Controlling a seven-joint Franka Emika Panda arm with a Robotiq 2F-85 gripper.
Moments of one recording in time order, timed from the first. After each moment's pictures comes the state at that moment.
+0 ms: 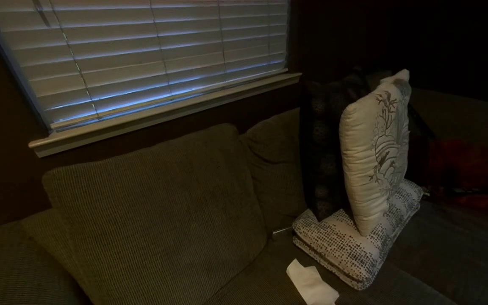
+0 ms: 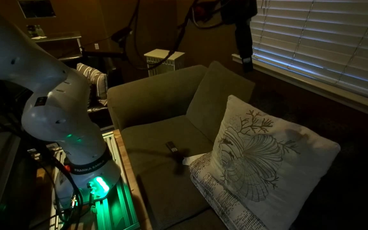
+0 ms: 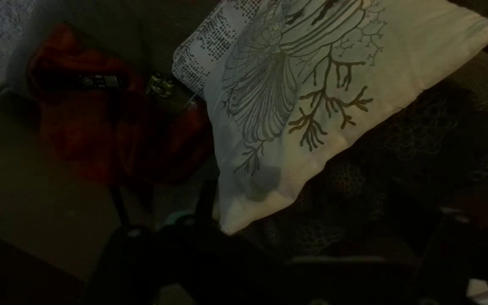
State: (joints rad) arm -0.17 -0.46 -0.08 -2.30 -0.30 2.12 0.62
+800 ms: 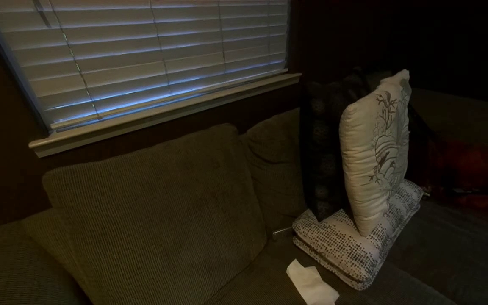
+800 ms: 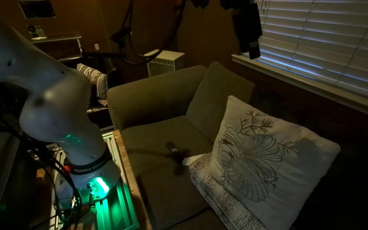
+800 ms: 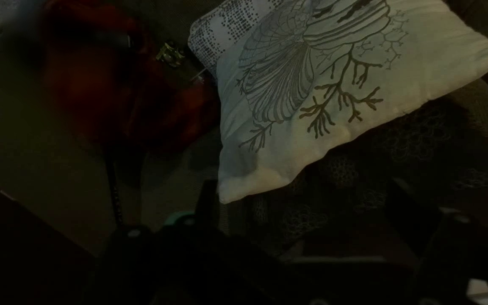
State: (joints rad) arm -0.21 -0.51 -0.06 -2.27 -0.31 2.07 0.41
